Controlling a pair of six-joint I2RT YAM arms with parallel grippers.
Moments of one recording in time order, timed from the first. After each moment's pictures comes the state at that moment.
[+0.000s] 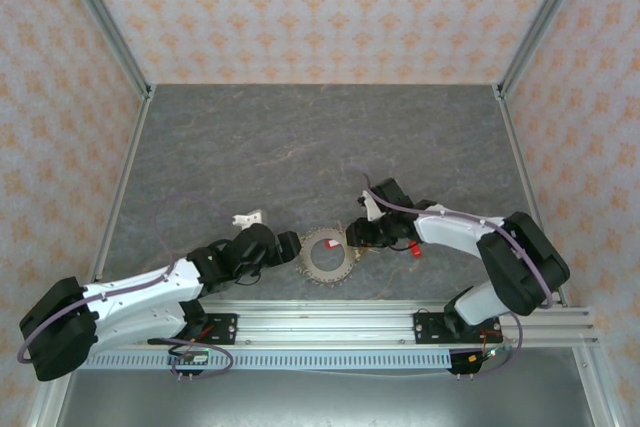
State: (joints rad) left arm -0.86 0.97 0.36 -0.19 -0.19 -1.10; right arm 0.60 1.48 0.66 -0.28 -0.42 0.51
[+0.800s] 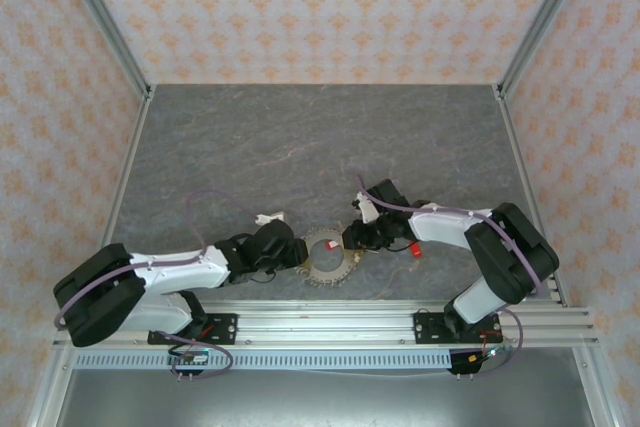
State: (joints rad) left arm -0.87 1.28 0.42 -0.04 -0.07 -1.06; right arm 0.60 1.55 0.65 -0.22 -0.55 0.49
